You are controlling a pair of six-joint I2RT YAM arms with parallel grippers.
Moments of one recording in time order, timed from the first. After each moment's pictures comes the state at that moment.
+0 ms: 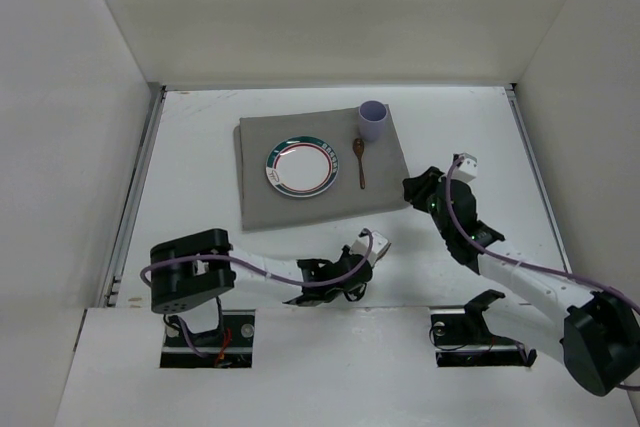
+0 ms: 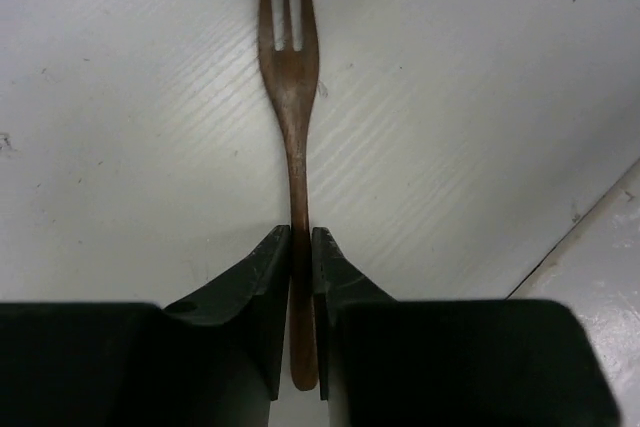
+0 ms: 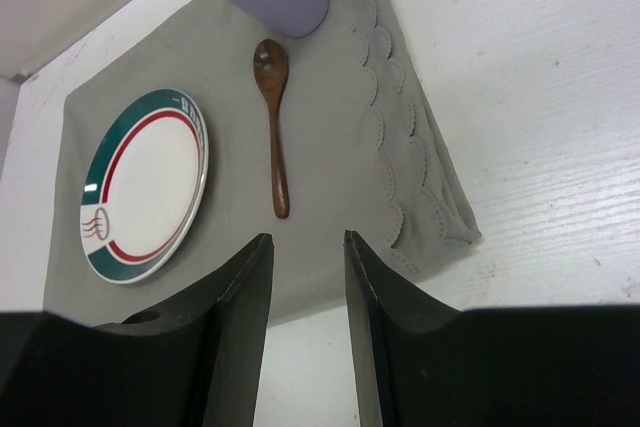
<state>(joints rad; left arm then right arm) -1.37 1.62 0.66 0.22 -0.40 -0.47 0.50 1.00 0.44 0.25 0.34 0.70</state>
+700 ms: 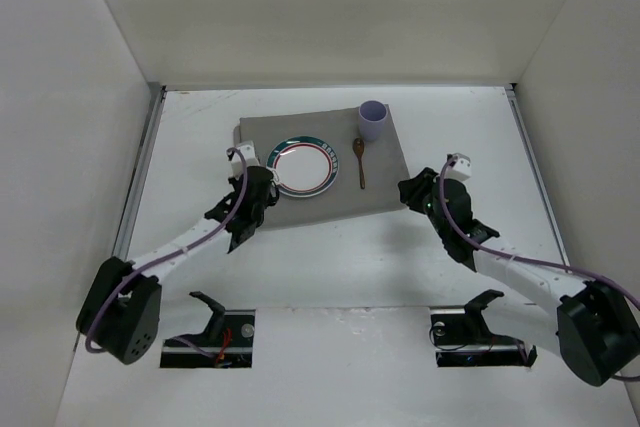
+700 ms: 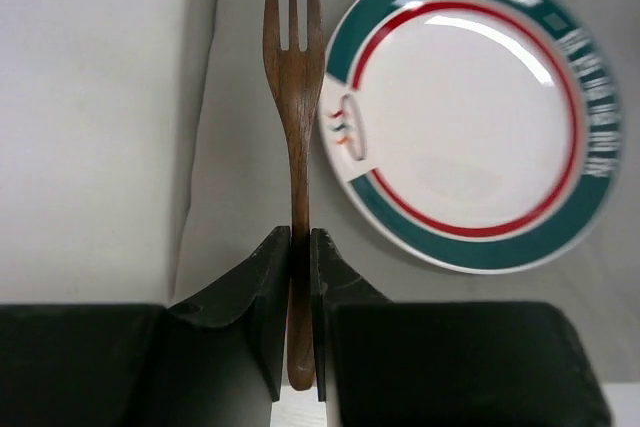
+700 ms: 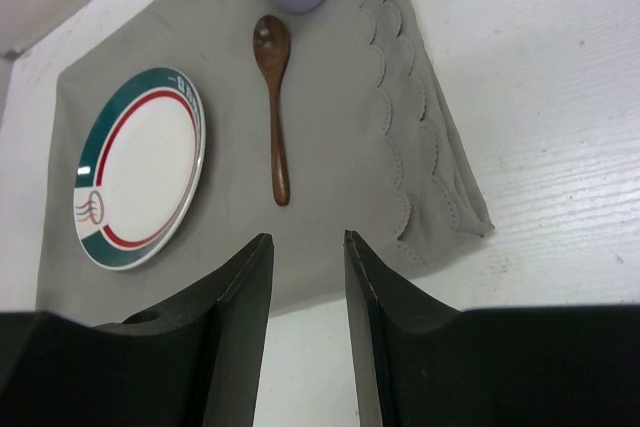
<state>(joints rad) -0.56 1.18 0.60 0.00 -0.55 -0.53 0.51 1.05 0.44 0.28 0.31 0.70</state>
